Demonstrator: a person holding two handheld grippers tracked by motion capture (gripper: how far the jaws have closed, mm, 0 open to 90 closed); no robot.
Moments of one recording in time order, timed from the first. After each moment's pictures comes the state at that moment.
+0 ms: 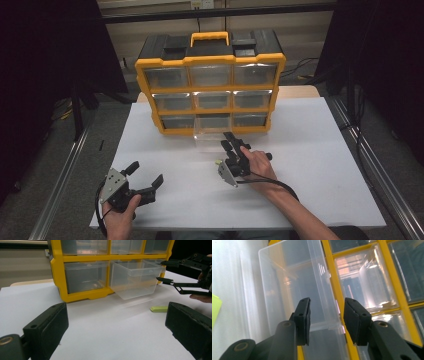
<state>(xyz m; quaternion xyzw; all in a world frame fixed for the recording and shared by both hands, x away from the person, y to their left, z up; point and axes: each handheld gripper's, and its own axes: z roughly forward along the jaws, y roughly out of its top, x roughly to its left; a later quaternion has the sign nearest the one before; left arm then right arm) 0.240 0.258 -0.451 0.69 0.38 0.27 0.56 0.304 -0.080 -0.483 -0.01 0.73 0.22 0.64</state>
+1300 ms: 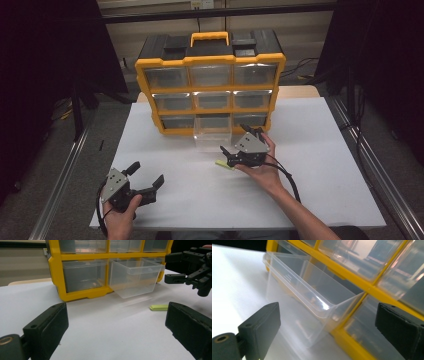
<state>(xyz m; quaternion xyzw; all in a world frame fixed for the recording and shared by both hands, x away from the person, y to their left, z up) 0.240 0.257 -0.452 0.69 0.38 0.26 0.56 0.323 -0.115 -0.459 0.27 0.74 0.47 0.39</state>
